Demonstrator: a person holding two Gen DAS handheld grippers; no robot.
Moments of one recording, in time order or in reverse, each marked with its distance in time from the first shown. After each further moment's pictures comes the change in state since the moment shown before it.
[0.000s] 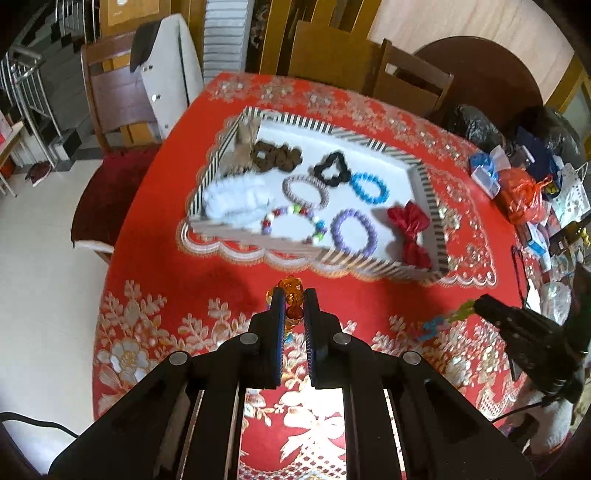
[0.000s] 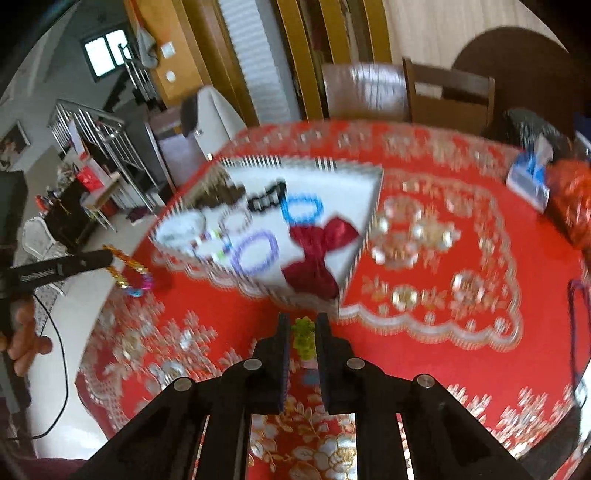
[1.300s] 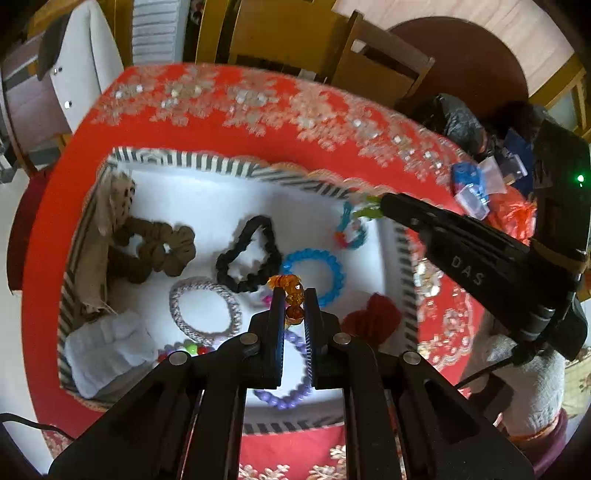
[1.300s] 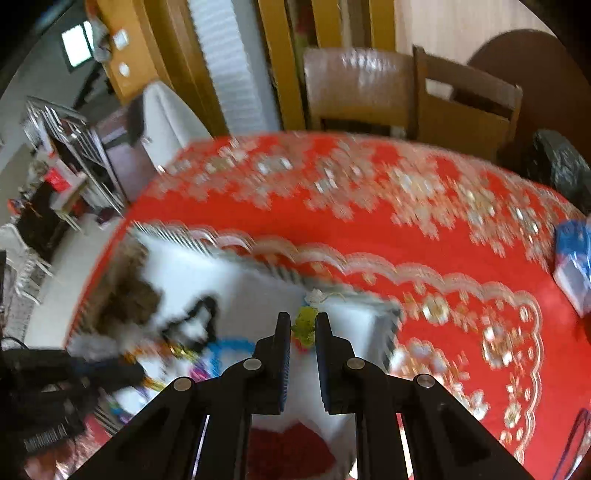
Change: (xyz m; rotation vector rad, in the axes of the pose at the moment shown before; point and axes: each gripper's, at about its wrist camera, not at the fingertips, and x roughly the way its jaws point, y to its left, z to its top) left arm 0.139 -0.053 0.138 0.032 0.152 -0.174; right arm 0.174 -0.050 0.163 0.006 0.115 -0.105
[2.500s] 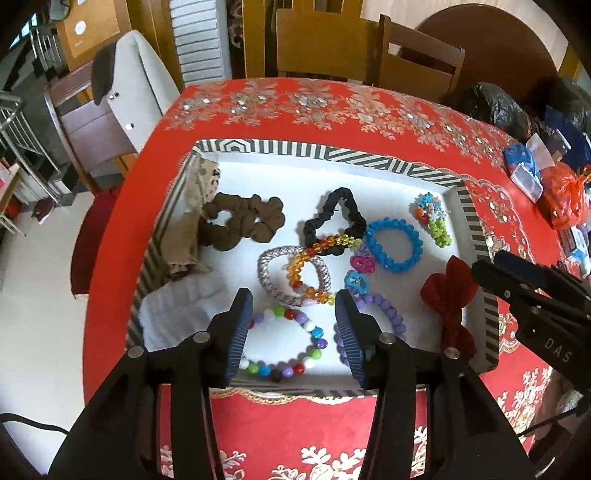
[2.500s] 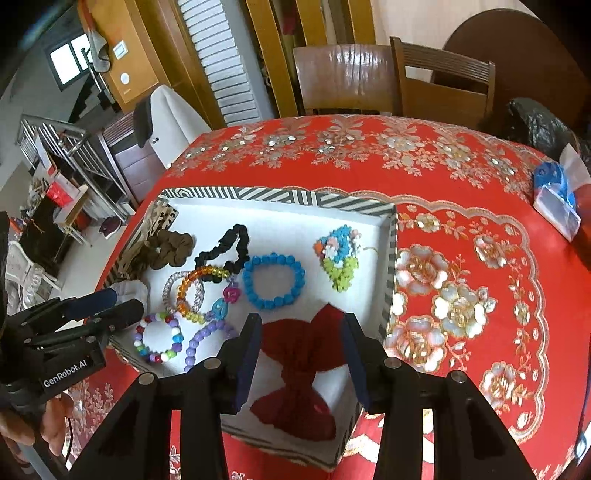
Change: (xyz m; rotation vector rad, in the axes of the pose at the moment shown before) left arm -0.023 0.011 -0.051 0.061 -0.111 0.290; right arm -0.051 0.024 -0.079 0.084 -0.031 0.030
